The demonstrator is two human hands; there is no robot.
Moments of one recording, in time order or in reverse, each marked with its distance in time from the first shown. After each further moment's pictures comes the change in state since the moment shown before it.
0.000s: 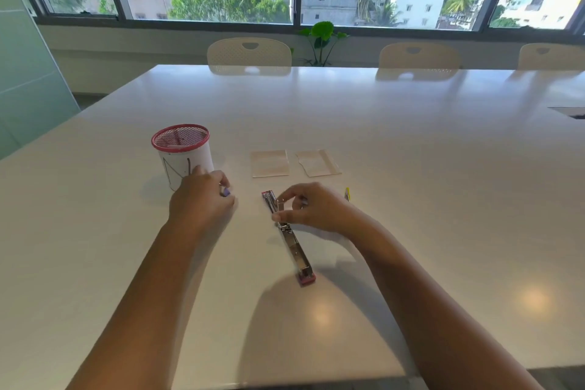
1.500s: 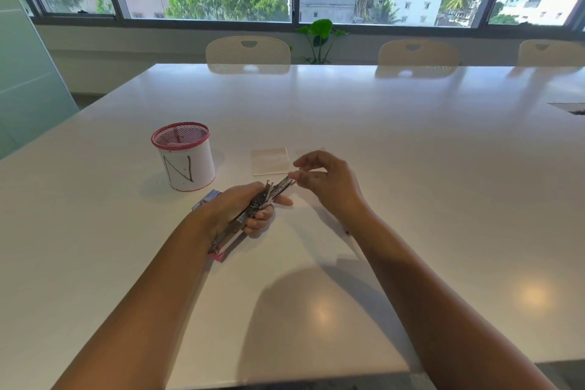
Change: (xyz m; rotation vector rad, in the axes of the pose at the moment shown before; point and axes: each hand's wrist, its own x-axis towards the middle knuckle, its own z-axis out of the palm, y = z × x) left_hand 0.002 0.028 0.011 -1.184 -1.088 -0.196; right_hand 0.005 -0.005 -0.004 0.531 0.459 0.035
